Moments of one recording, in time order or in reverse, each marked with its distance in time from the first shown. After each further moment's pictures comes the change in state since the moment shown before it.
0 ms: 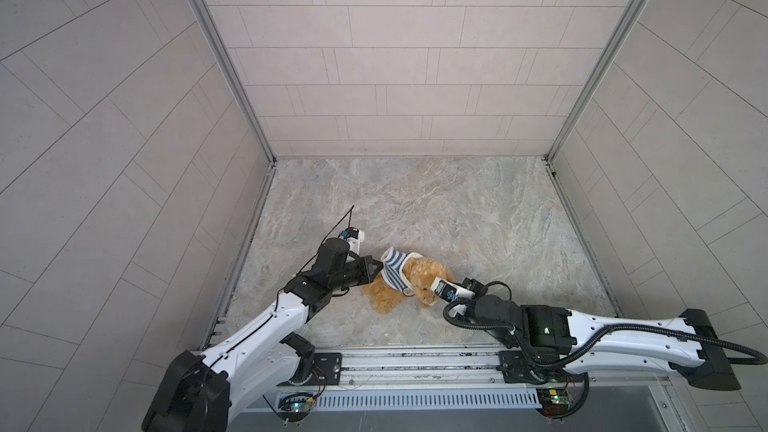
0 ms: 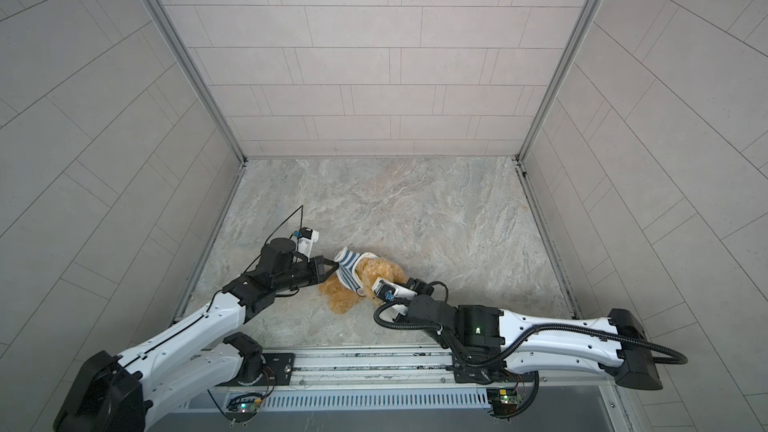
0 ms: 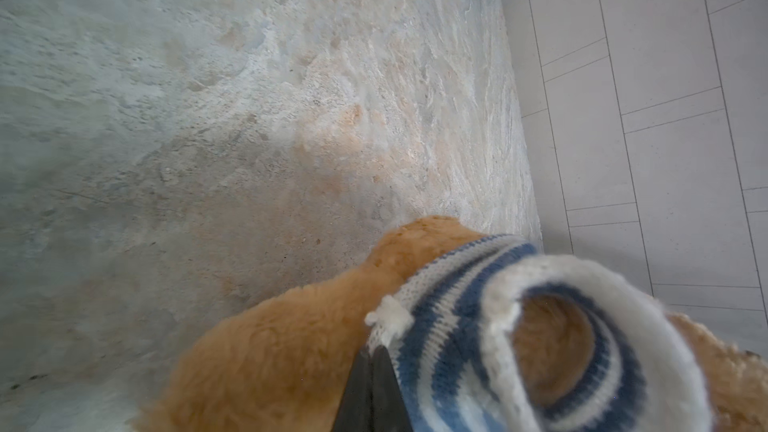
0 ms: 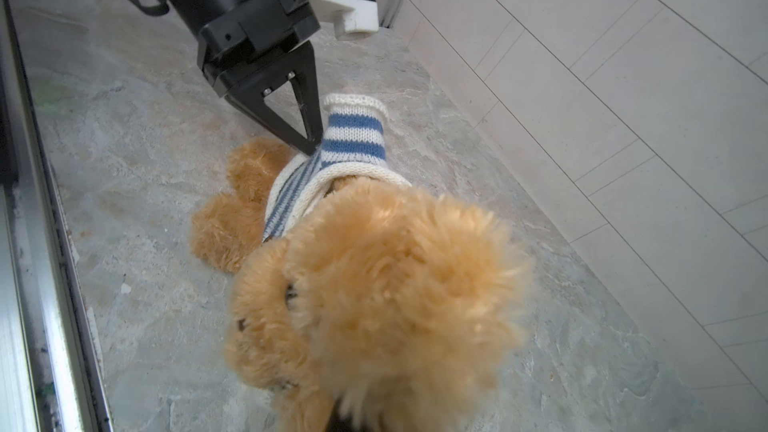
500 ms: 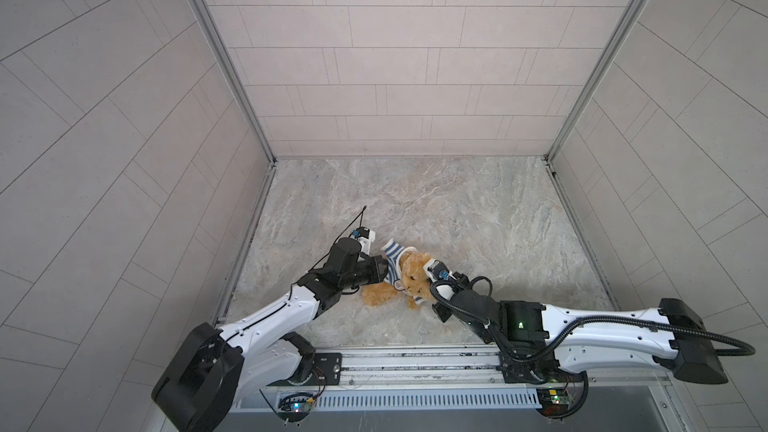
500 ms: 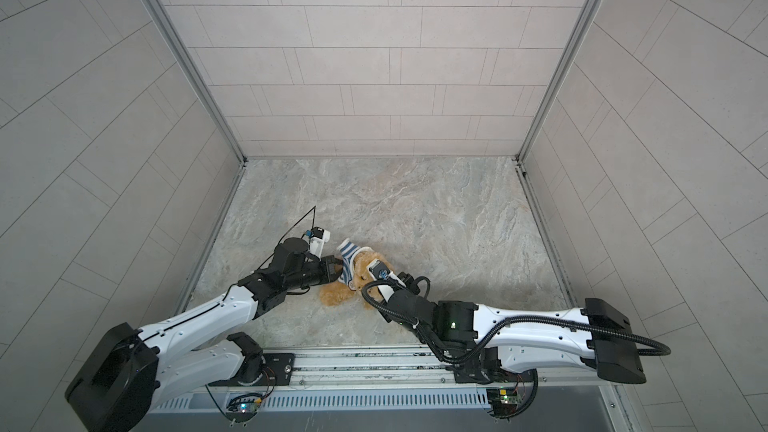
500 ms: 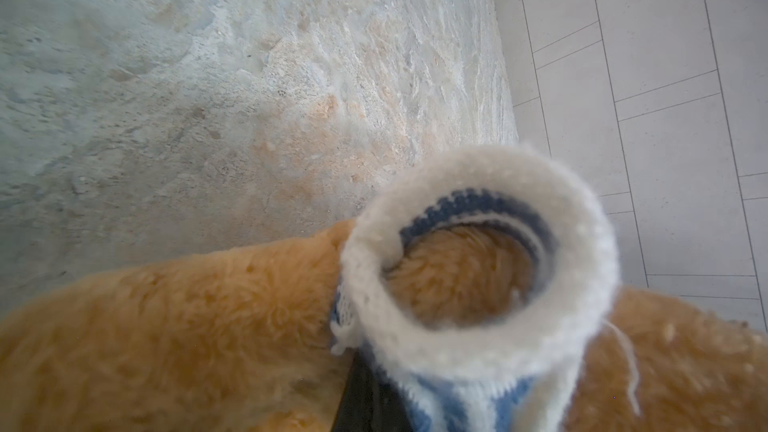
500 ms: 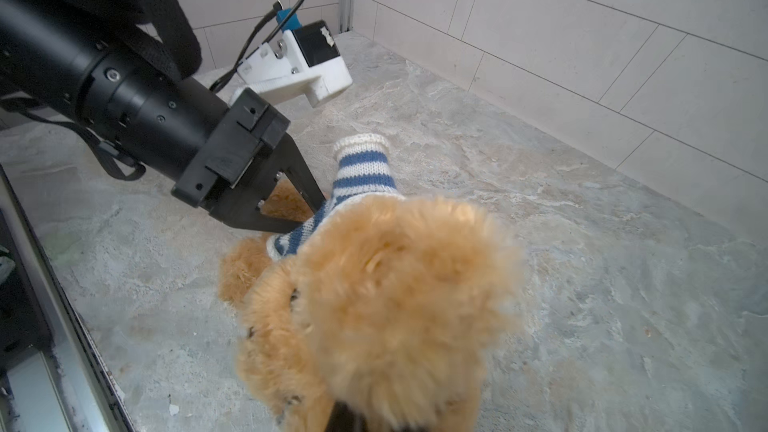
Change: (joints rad) left arm -0.112 0.138 0.003 0.176 -0.032 -0.066; right arm -0.012 0.205 0.055 0.133 0.030 0.345
